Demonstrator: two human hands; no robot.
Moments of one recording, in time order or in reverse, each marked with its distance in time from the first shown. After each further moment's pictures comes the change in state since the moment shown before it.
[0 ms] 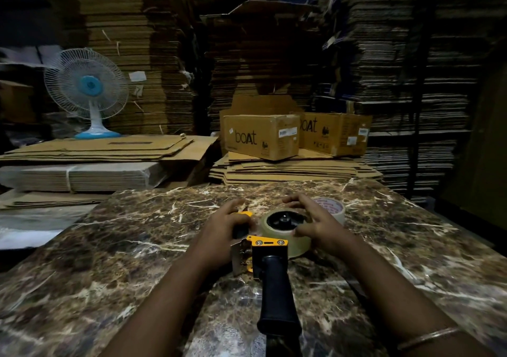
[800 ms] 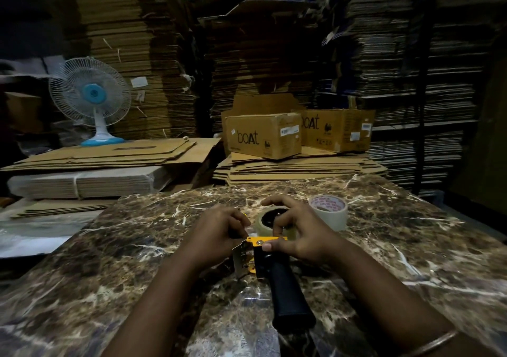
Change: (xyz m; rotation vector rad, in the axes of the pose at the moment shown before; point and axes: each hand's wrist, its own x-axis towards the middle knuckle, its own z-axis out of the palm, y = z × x) left_hand -0.003 0.021 -0.030 0.258 -0.074 0.099; right_hand -0.012 -0.030 0.025 -0.327 -0.040 -0.302
